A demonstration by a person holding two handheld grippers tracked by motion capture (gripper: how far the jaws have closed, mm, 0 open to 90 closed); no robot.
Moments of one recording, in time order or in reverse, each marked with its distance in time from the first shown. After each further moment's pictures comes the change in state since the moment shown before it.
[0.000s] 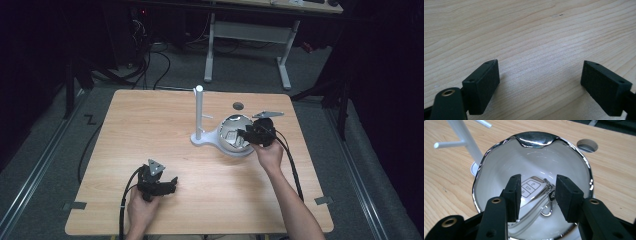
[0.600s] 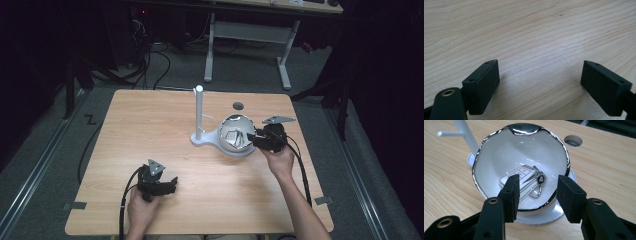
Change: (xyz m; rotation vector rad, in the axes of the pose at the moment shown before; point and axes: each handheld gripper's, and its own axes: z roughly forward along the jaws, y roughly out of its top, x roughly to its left) left arm 0.000 0.000 0.000 0.000 0.000 0.000; right arm -0.005 -0.014 -0.033 -0.002 -0.046 -0.008
